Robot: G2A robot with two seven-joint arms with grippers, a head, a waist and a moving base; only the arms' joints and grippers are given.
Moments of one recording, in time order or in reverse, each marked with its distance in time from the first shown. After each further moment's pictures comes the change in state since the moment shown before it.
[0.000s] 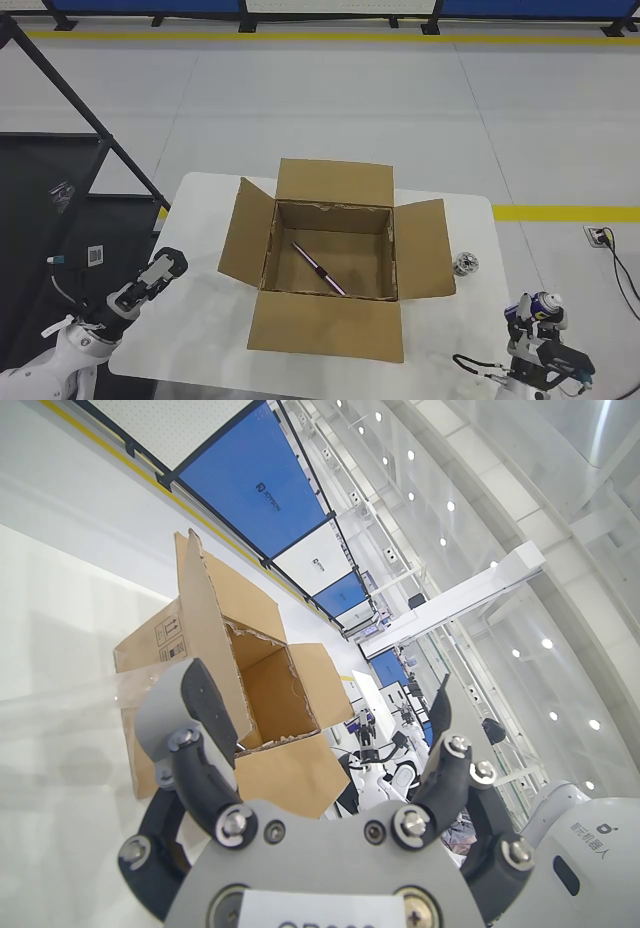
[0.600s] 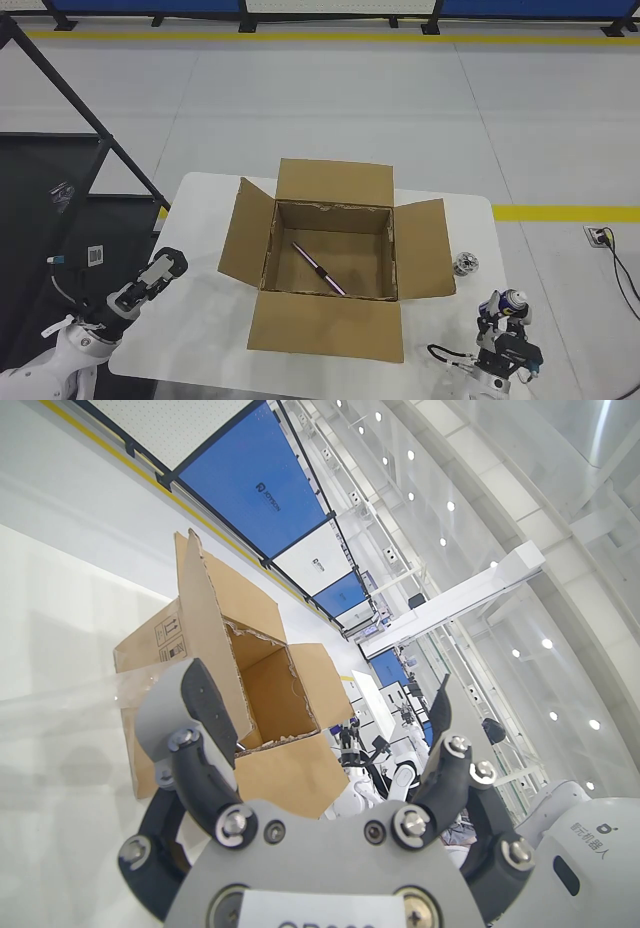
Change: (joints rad) left arm 0.000 0.000 0.000 0.000 0.000 0.000 0.000; right arm 0.216 -0.033 -0.124 0.381 -0.011 0.105 -0.236
